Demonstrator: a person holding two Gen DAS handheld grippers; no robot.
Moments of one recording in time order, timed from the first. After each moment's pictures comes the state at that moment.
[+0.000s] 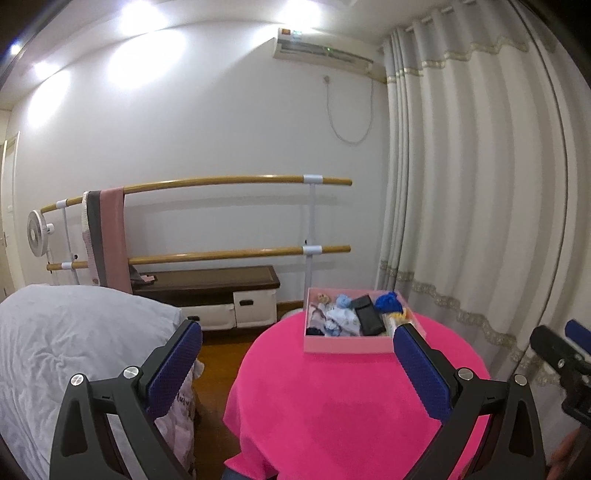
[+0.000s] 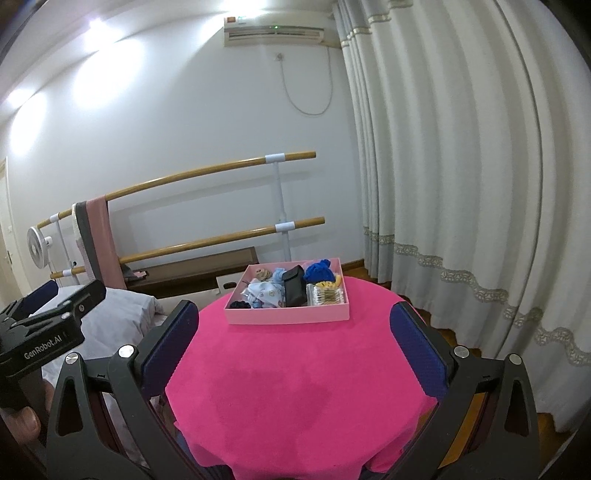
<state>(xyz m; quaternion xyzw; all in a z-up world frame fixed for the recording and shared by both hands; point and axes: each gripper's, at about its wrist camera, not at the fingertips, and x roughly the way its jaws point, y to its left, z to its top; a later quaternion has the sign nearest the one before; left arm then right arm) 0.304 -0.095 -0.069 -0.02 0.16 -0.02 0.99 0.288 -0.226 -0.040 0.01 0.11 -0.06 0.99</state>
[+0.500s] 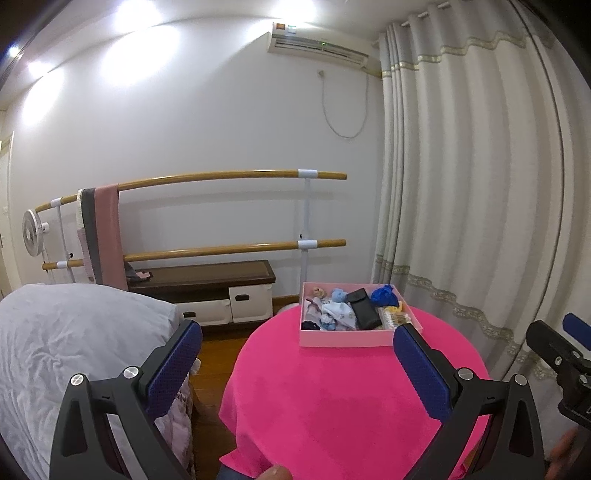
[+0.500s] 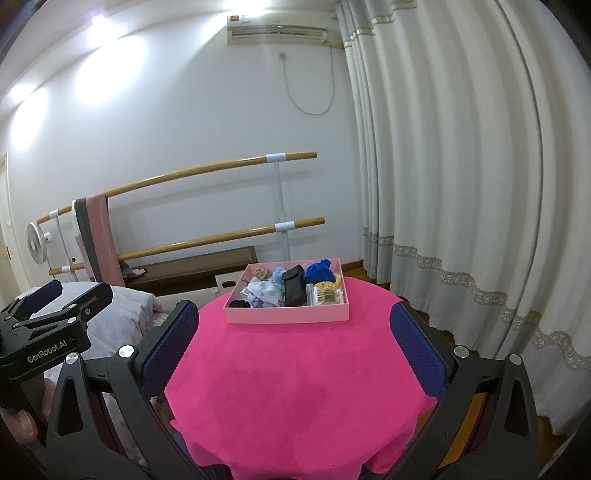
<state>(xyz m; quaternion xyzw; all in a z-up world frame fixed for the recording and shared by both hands) 0.314 -0.092 -0.062 -0.02 0.17 -0.03 0.99 0.287 -0.224 -0.040 0.00 0.11 -0.06 0.99</state>
